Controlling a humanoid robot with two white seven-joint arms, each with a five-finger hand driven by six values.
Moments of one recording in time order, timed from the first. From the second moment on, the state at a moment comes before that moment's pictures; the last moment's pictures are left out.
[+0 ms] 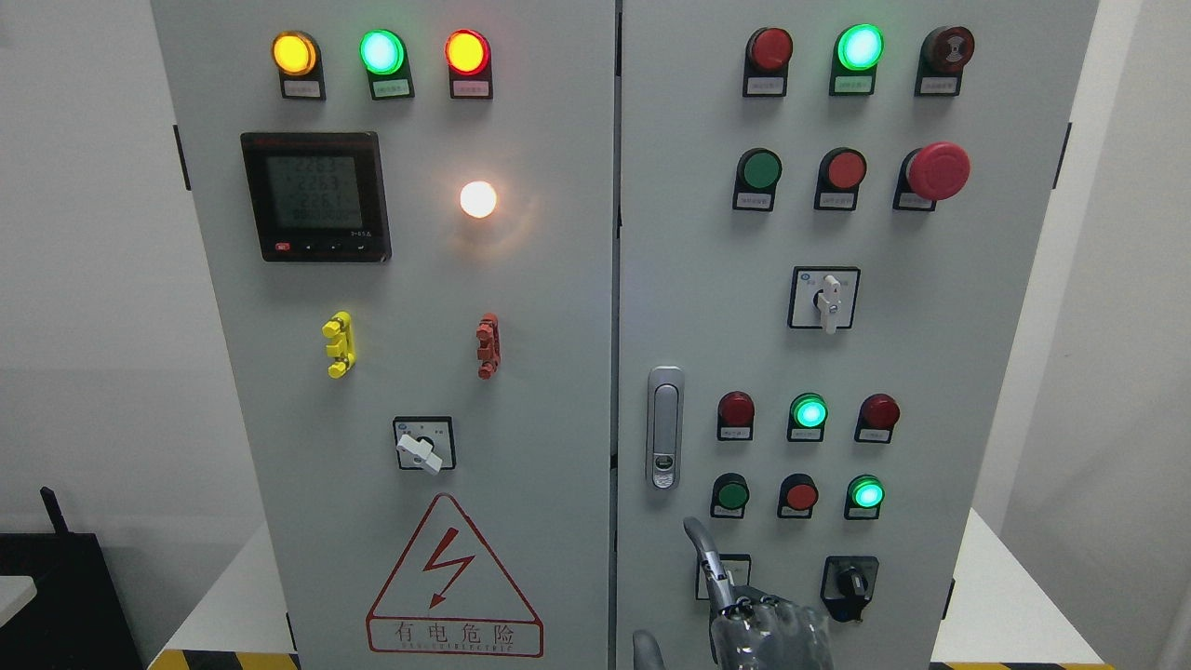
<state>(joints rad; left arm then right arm) 0.06 -0.08 0.00 0.00 0.11 -0.13 -0.07 -0.17 0.14 0.27 -1.78 1.35 -0.03 -0.31</state>
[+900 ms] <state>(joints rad) 0.06 -0.08 0.00 0.00 0.11 -0.13 -0.07 -0.27 0.14 0.32 -1.69 1.41 0.08 -0.23</state>
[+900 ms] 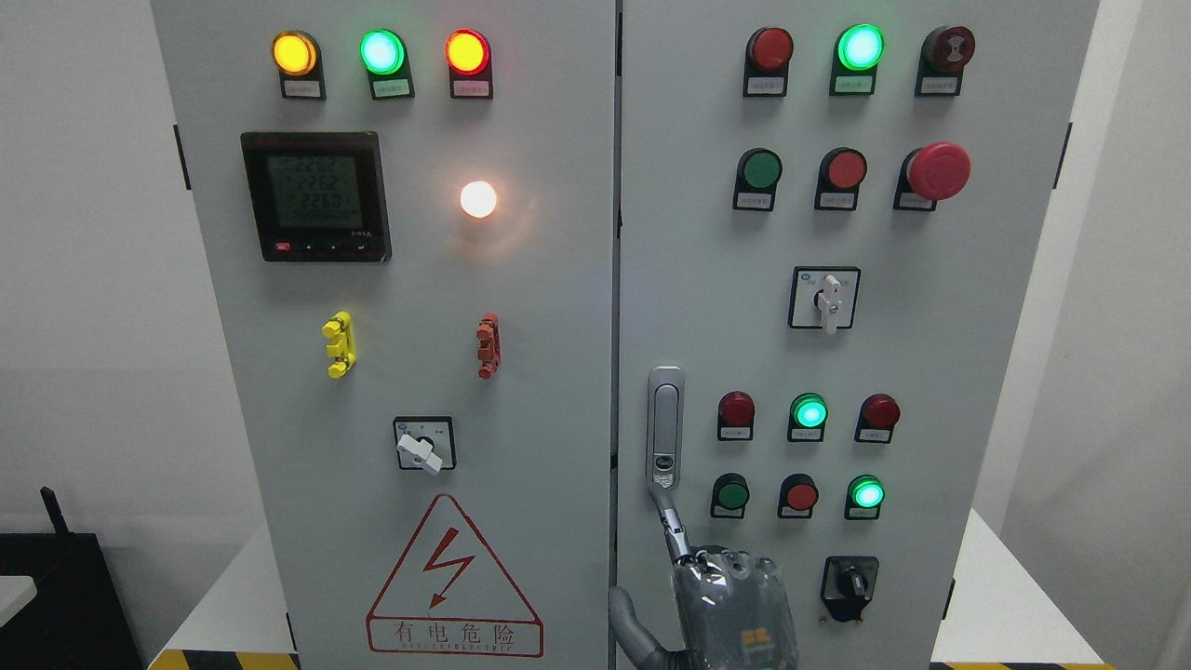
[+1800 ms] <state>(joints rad) 0.06 -0.08 0.00 0.00 0.11 -0.13 -0.07 -0.30 0.14 0.32 -1.66 1.41 0.12 -0.21</state>
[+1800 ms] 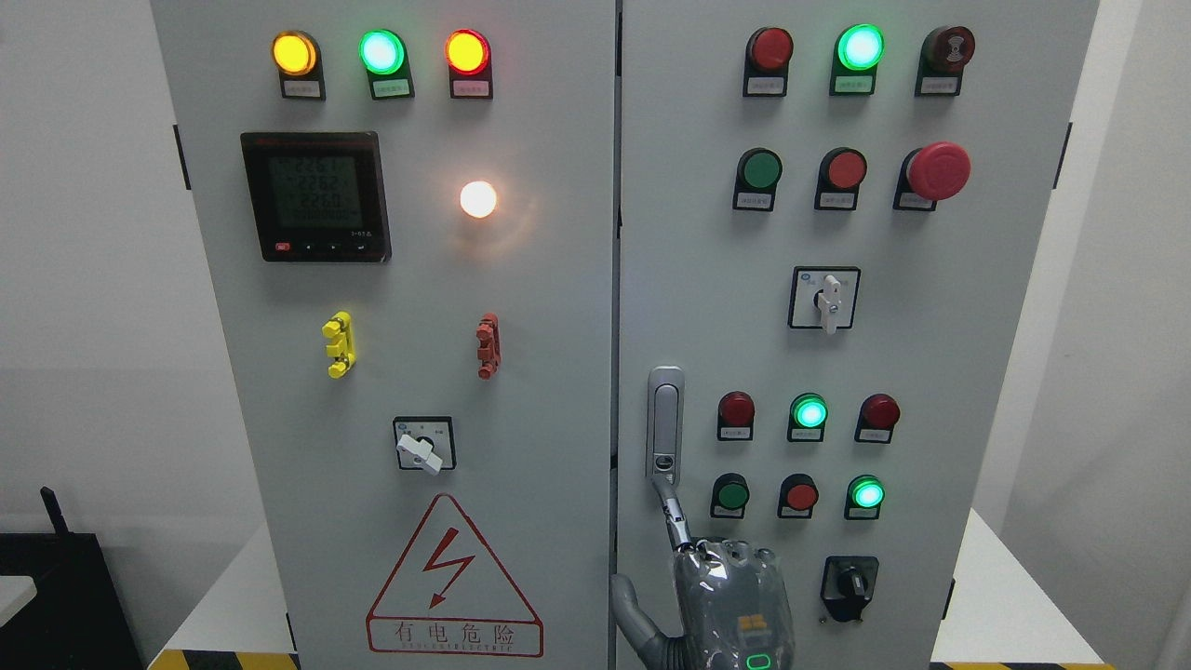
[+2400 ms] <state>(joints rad) 0.06 -0.08 0.00 0.00 0.11 -0.13 -0.07 -0.30 0.14 0.32 -1.66 1.41 0.13 -0.21</state>
